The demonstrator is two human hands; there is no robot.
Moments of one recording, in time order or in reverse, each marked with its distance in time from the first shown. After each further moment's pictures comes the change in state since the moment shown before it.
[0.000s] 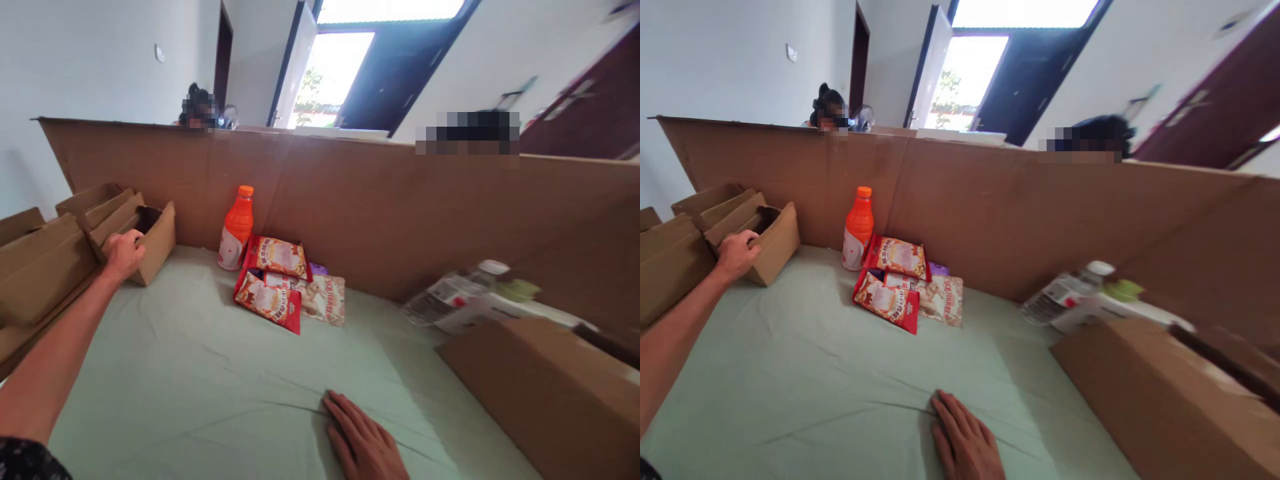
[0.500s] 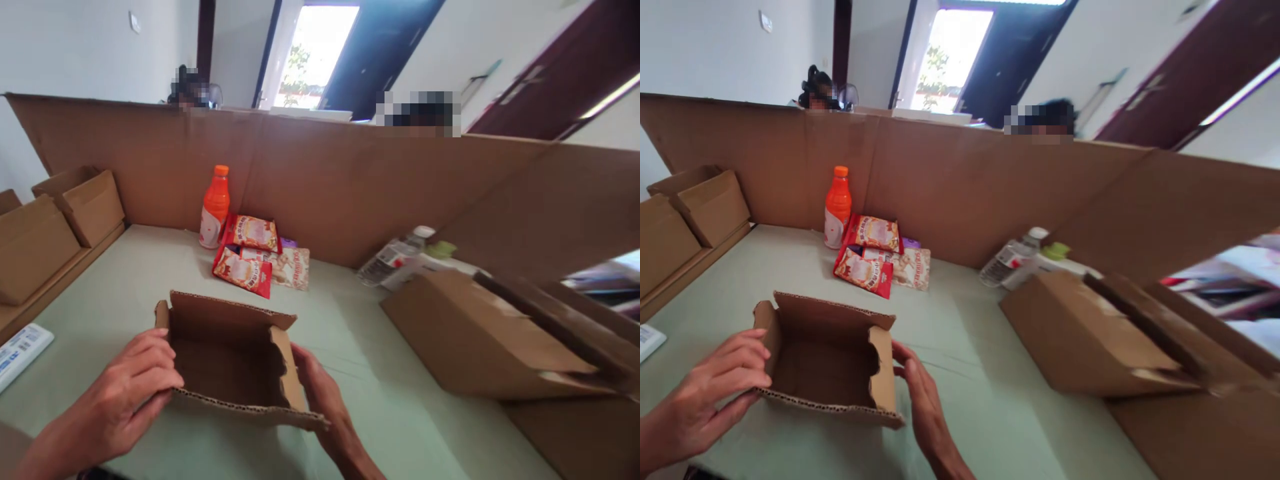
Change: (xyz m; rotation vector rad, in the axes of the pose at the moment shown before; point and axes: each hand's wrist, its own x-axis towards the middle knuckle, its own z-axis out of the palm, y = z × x) left_hand -0.249 0.092 -0.053 -0.412 -0.206 0.827; right_hand 0.026 -0.086 -0.092 1.094 -0.078 0.492
